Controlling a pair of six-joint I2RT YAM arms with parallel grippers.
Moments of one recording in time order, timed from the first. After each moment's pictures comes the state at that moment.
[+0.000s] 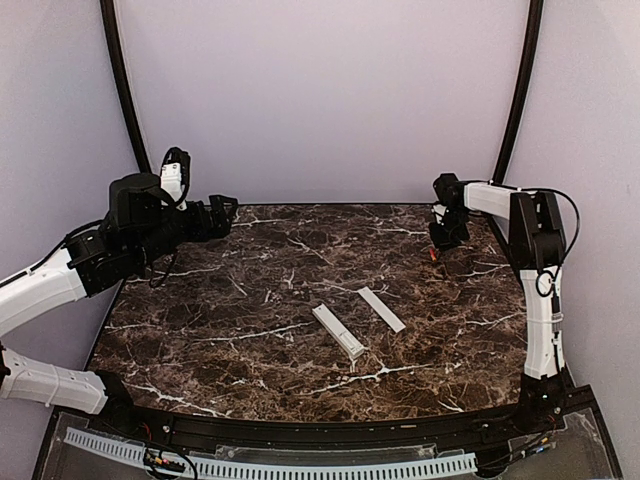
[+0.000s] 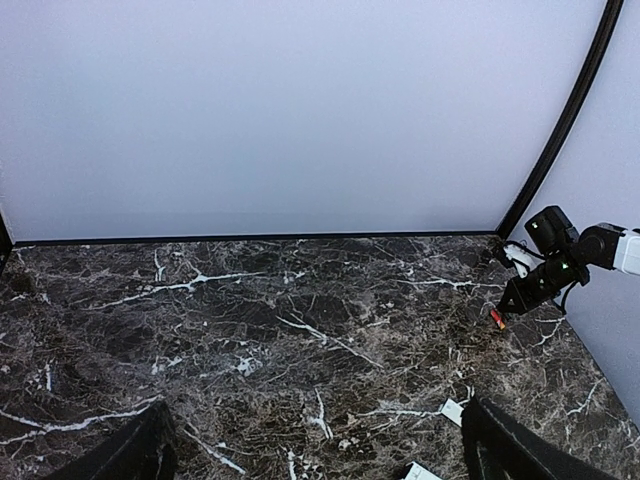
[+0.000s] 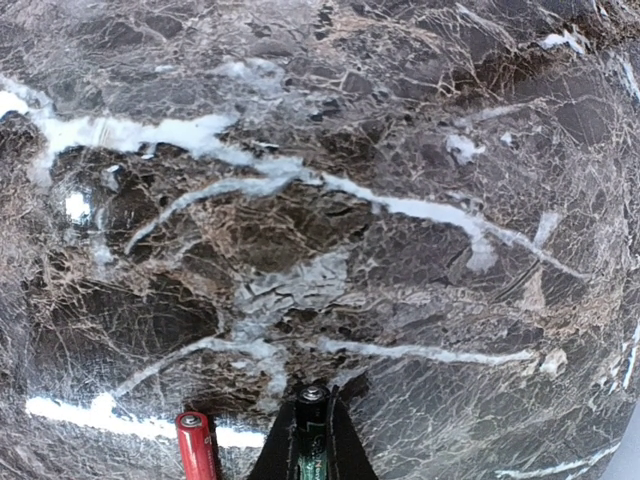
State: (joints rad) left arm -0.71 1.05 0.95 -0.16 -0.36 -0.35; right arm 0.17 2.33 1.91 -0.84 0.14 0.05
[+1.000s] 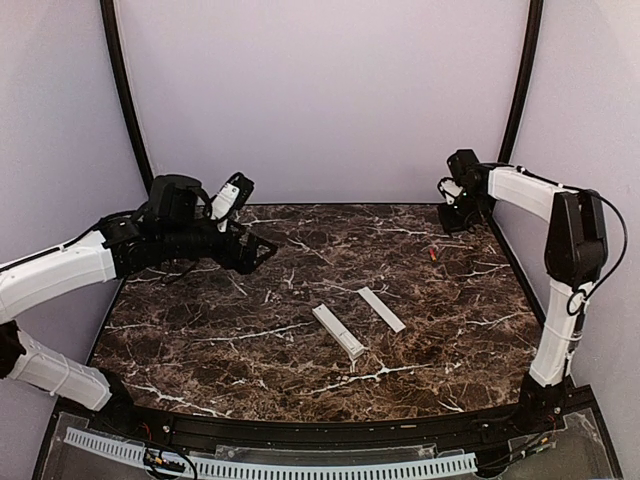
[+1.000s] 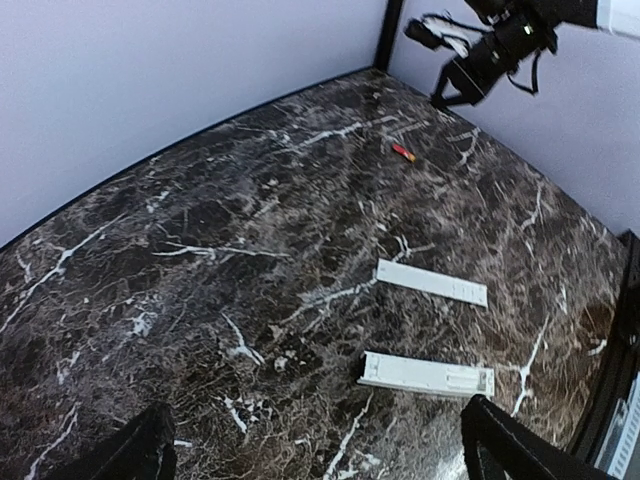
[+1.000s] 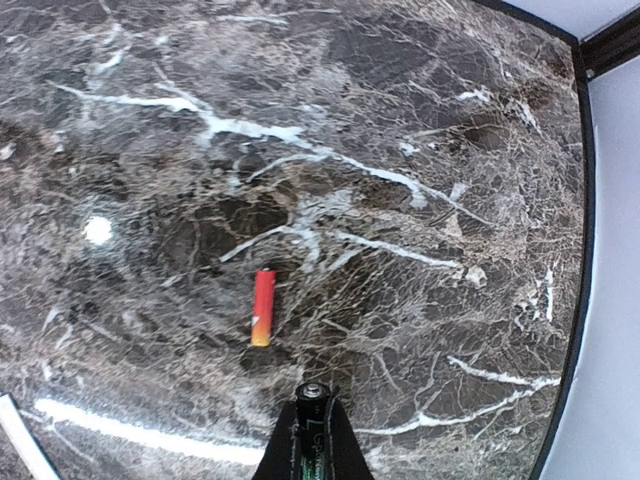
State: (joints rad) left arm -0.68 1.23 1.03 -0.27 0.07 -0.10; right arm 0.21 1.99 1.69 -0.82 0.10 0.00
